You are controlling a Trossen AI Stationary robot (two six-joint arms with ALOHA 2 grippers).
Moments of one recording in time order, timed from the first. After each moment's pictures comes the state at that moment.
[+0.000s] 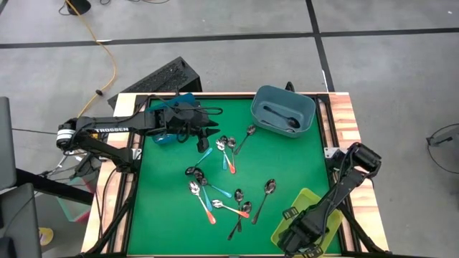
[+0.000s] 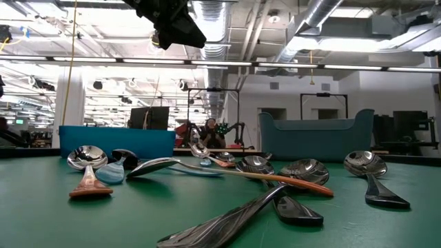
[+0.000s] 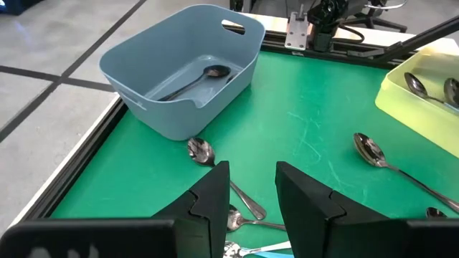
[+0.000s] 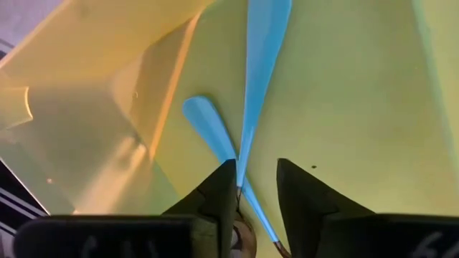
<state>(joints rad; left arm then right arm) 0.19 1.28 1.07 -0.32 -0.07 -0.05 0.84 1.89 1.32 -0.92 -0.28 0.42</state>
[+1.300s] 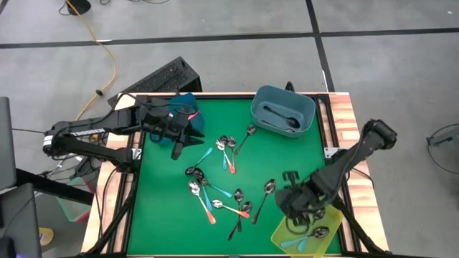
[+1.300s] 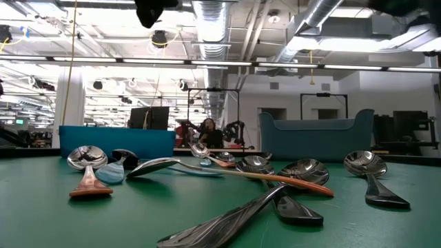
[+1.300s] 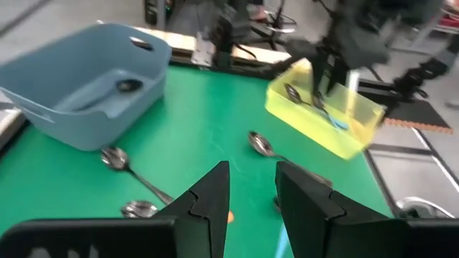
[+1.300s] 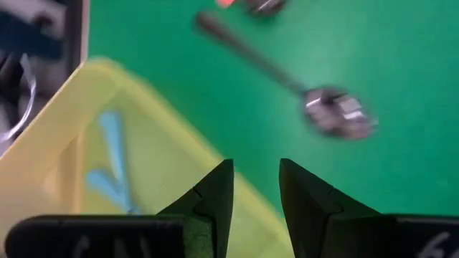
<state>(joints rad) 0.19 1.05 1.07 -0.48 0.26 -0.09 0.63 1.53 1.32 -1.10 0.08 0.52</state>
